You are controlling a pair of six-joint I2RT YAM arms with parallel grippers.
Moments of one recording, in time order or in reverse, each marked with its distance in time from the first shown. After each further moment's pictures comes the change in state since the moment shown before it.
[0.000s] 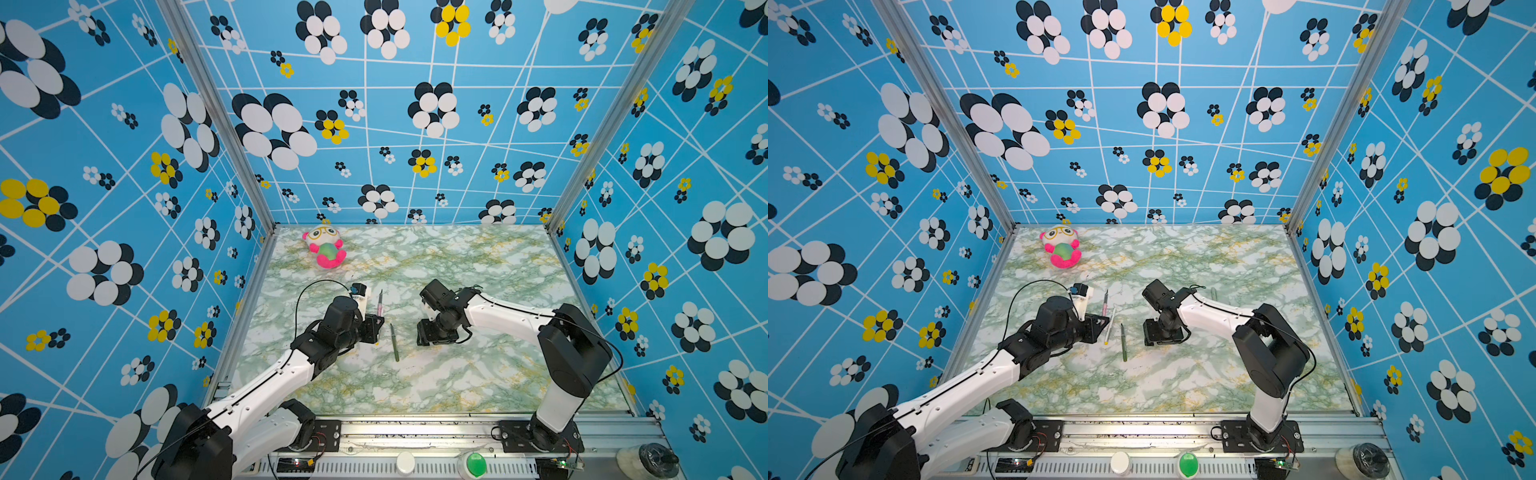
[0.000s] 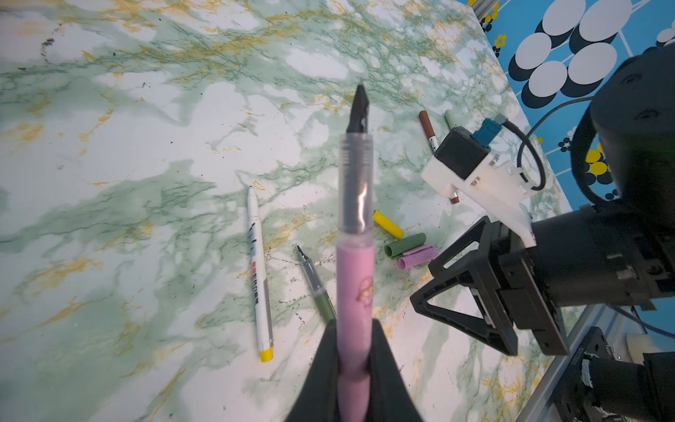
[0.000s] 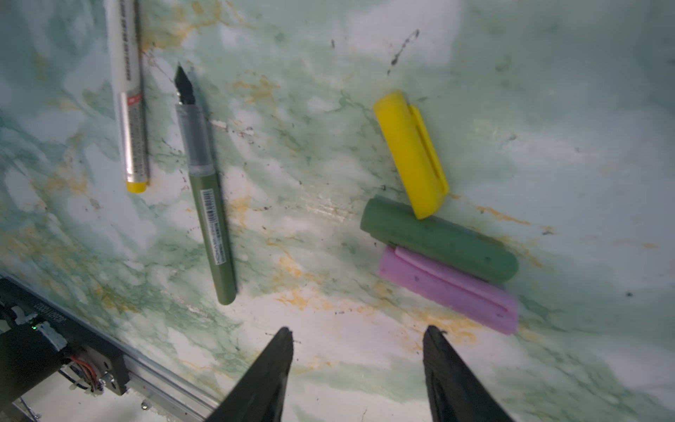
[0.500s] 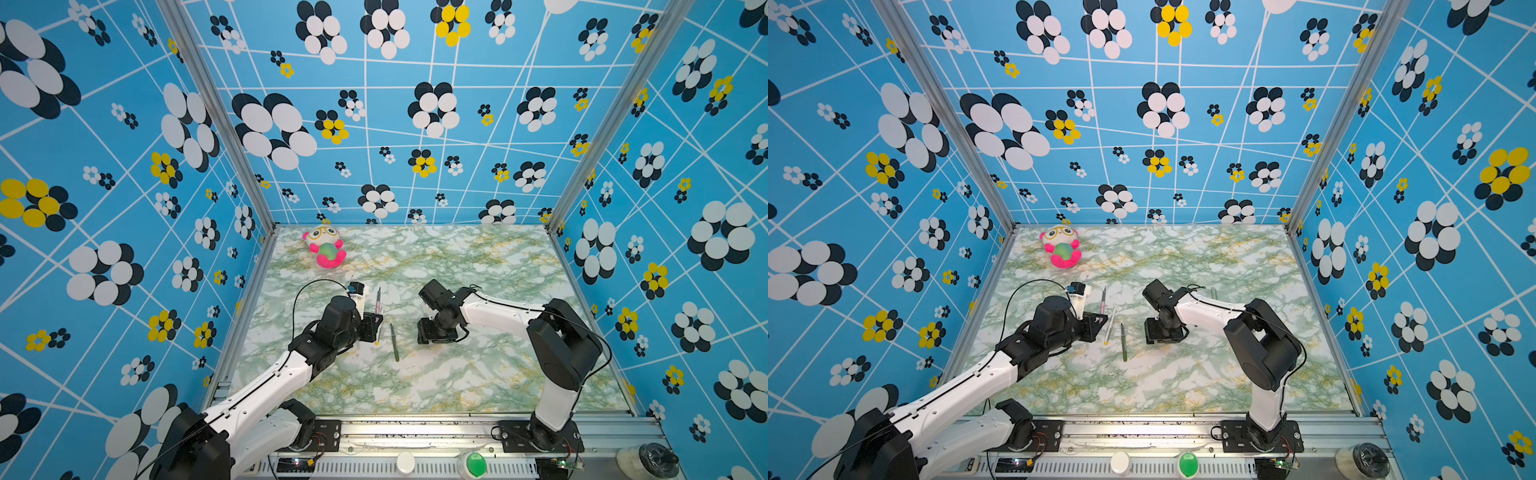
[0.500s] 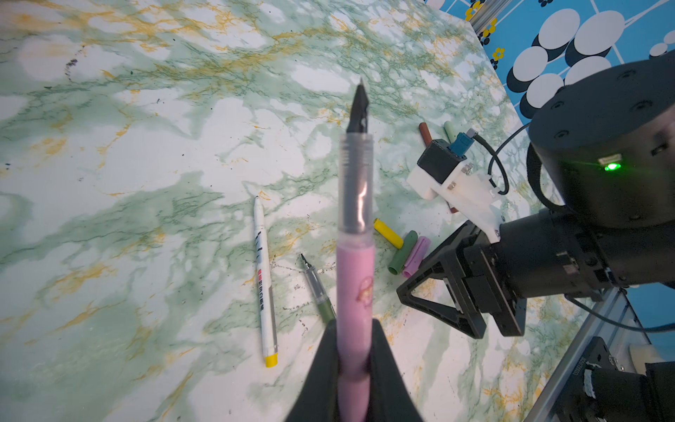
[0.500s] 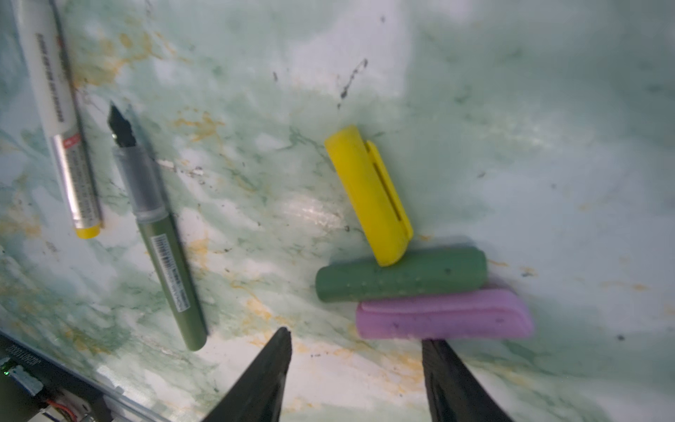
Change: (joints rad) left arm 0.007 -0.020 0.000 0.003 -0.011 0.001; right arm -0.023 0.052 0.014 0.025 0.047 0.008
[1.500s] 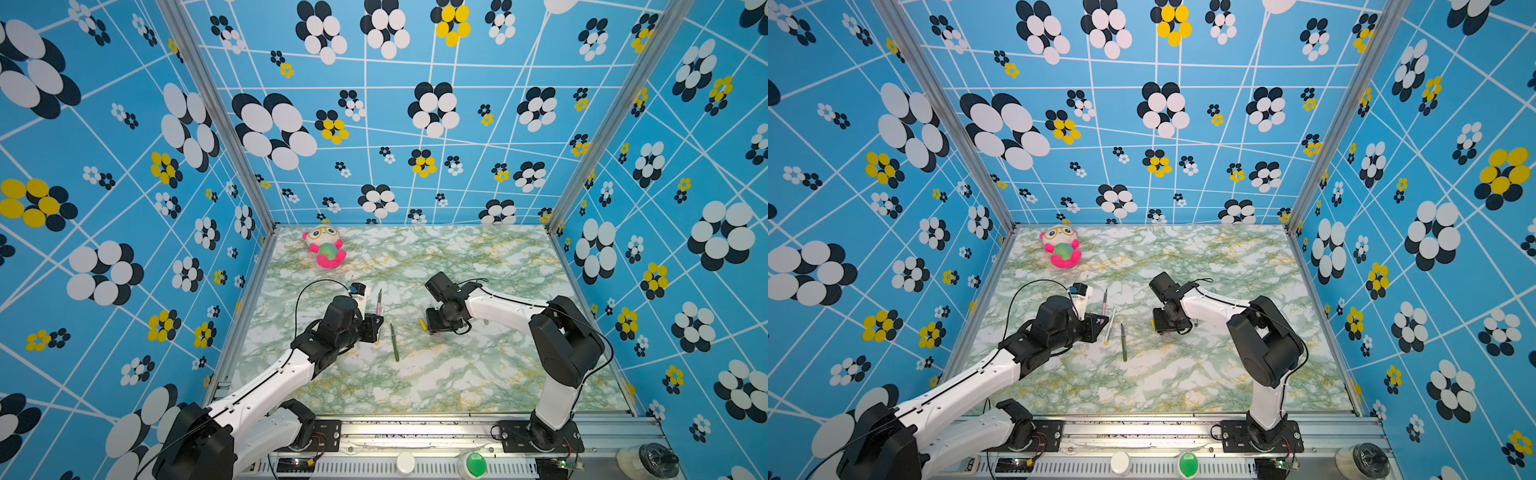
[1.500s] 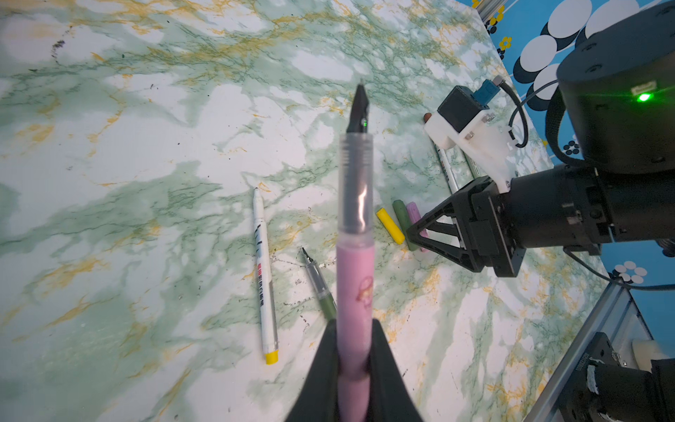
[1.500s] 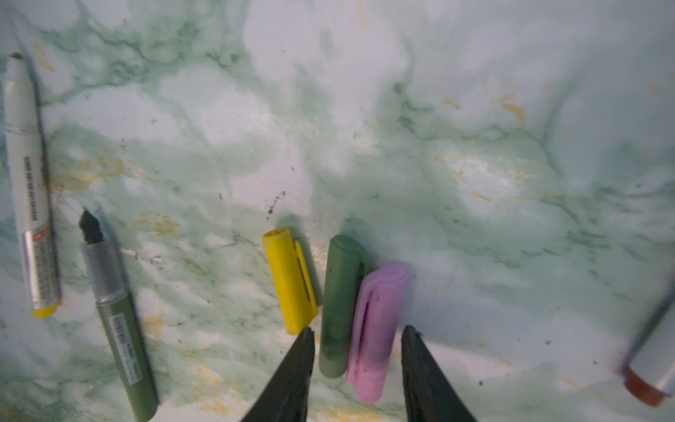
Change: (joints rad) left arm 0.000 0.029 0.000 0.001 0.009 0.000; right arm -0.064 -0.011 0.002 0.050 0.116 -0.066
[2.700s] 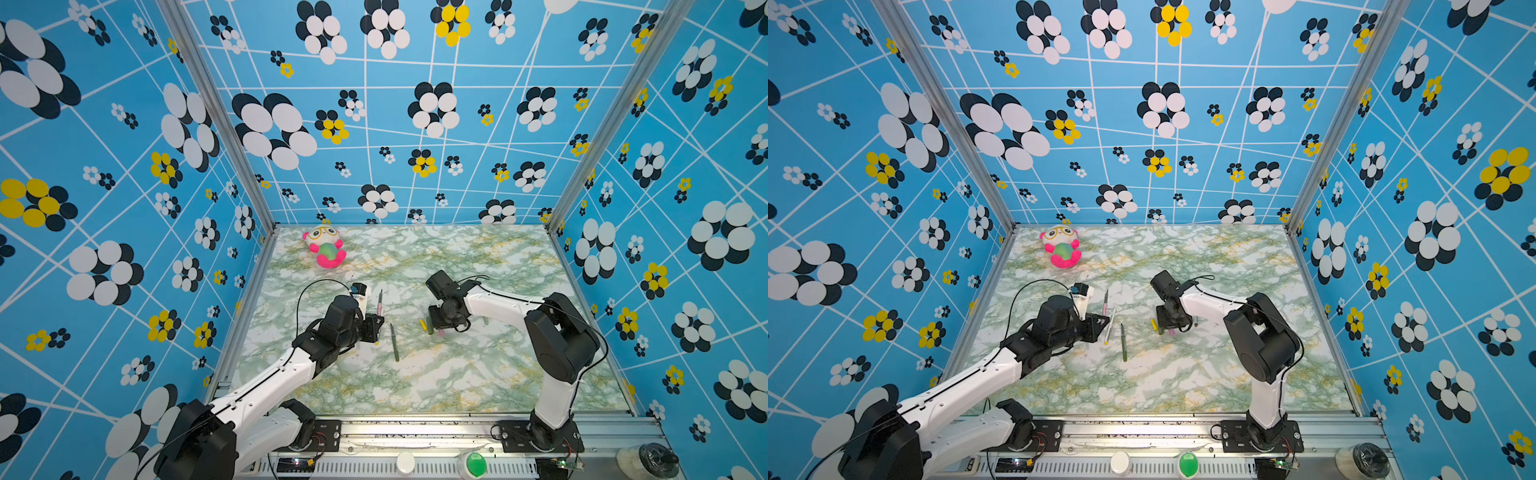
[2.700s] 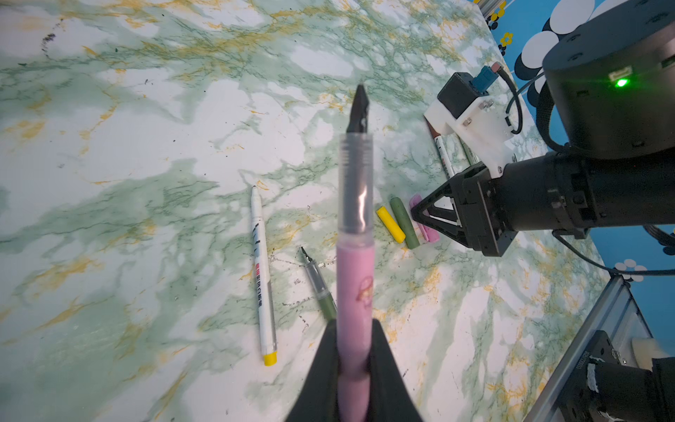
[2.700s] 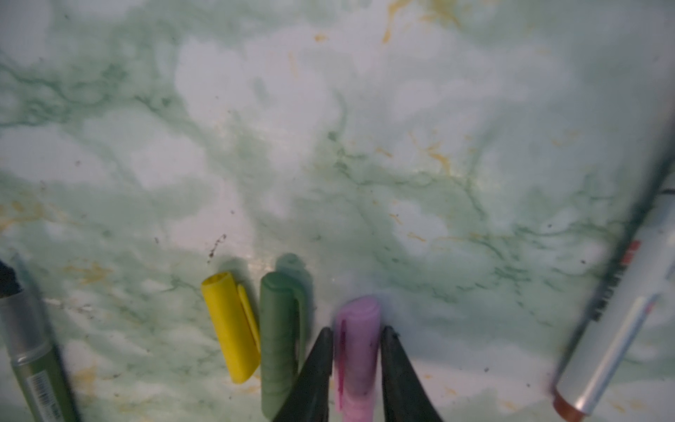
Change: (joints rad) left arm 0.000 0.017 0.001 0.008 0.007 0.000; right arm -0.020 0.053 0.032 -0.007 0.097 -0.040
